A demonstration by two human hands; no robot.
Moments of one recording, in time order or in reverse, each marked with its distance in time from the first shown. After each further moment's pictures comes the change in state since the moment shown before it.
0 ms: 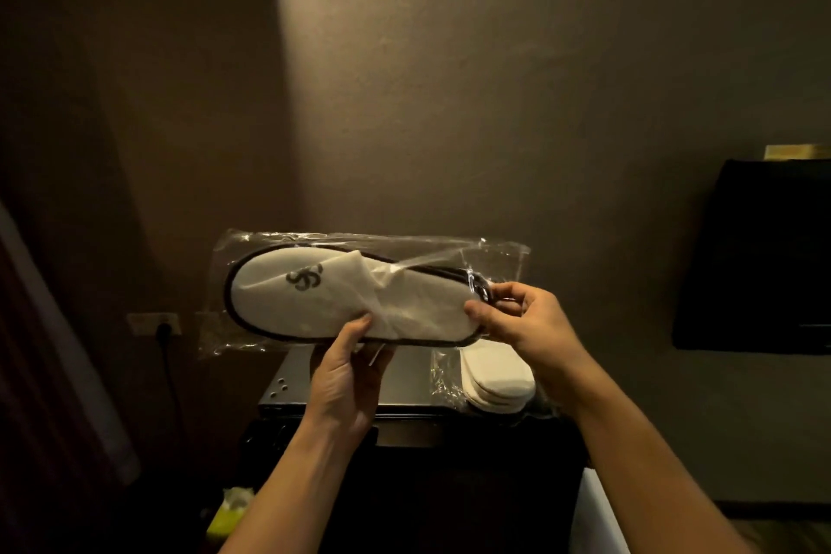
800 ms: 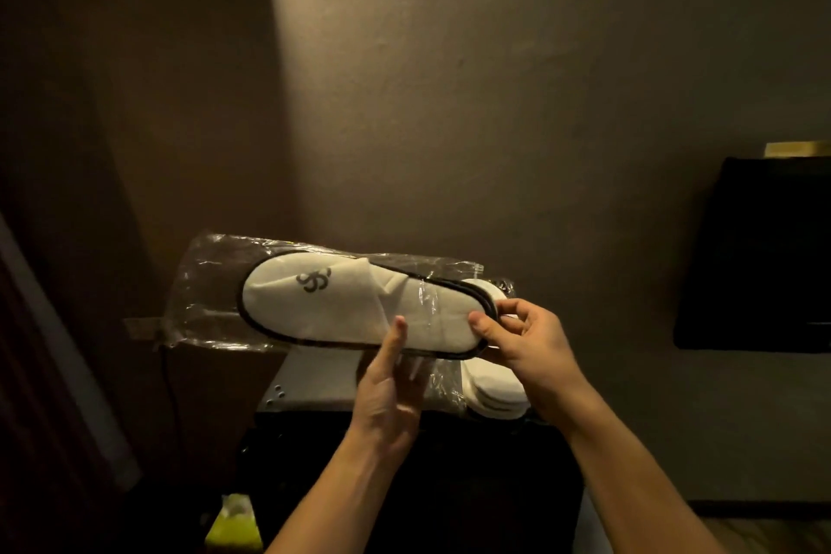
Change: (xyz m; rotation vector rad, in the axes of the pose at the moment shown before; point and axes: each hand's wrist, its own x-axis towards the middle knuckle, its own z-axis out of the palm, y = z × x) left_hand -0.006 -0.034 0.023 -0.028 0.044 -0.179; right_hand -0.002 0.021 0.004 0.070 0.102 0.032
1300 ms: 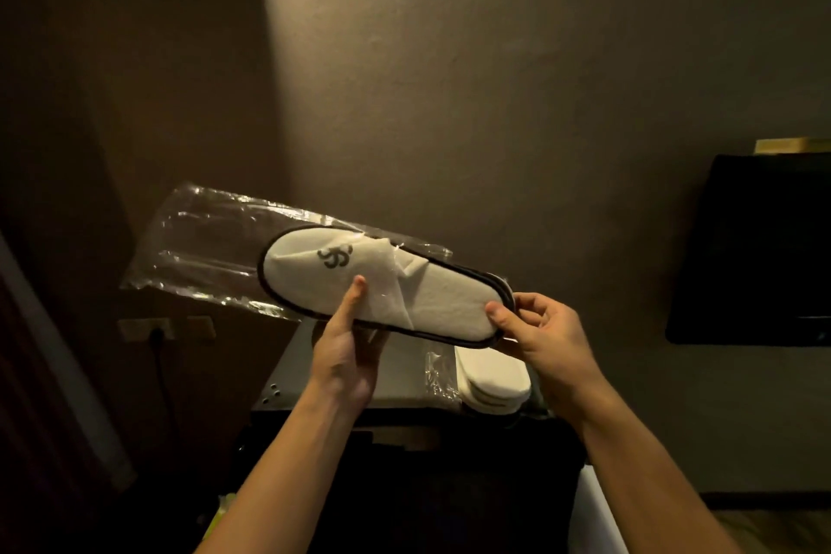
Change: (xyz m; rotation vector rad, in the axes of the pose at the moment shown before) left_hand 0.031 0.045 -0.004 0.017 0.015 0.119; right_hand -0.004 -0.010 -0.017 0.037 0.065 -0.017
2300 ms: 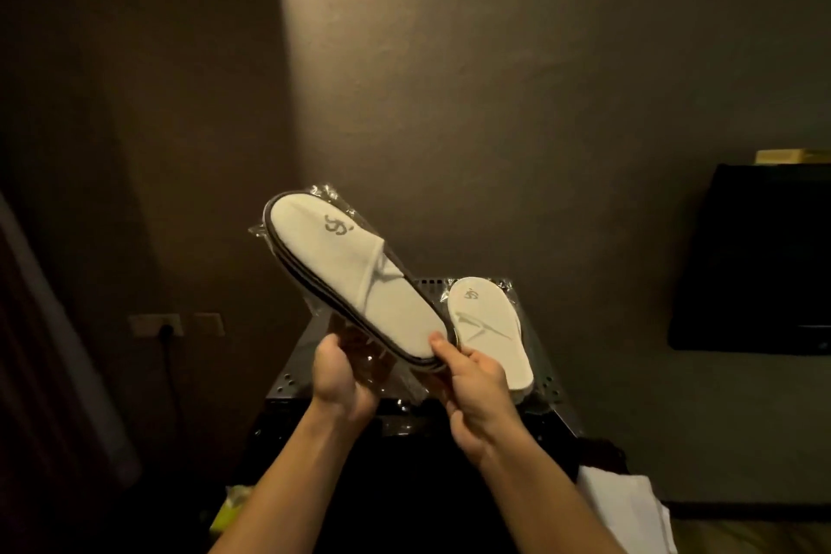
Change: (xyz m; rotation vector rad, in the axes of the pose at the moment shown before) left_hand -0.019 -0.006 -0.025 -0.010 0.168 -0.053; right_hand -0.044 0.044 0.085 0.454 0.099 0.348
